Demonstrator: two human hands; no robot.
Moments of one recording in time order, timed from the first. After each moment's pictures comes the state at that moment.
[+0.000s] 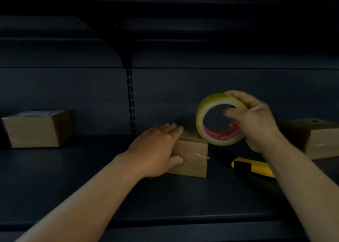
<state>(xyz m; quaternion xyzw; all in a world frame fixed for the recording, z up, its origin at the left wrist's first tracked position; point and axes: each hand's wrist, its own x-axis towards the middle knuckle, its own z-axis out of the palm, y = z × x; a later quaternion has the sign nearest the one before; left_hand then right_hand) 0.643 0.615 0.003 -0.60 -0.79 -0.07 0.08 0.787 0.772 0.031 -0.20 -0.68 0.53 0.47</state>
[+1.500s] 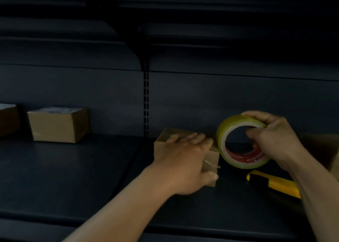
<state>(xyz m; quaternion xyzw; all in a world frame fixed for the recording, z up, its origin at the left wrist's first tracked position) 0.671 0.620 0.002 -0.60 -0.79 -0.08 0.10 0.790 0.778 0.027 -0.27 -0.76 0.43 0.40</state>
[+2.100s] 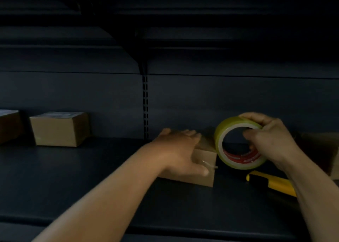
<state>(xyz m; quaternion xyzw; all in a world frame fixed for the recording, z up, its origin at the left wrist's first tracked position) 0.651 0.630 0.027 -0.59 -0.81 0.01 0.01 0.787 0.784 0.024 -0.26 -0.77 0.43 0.40</state>
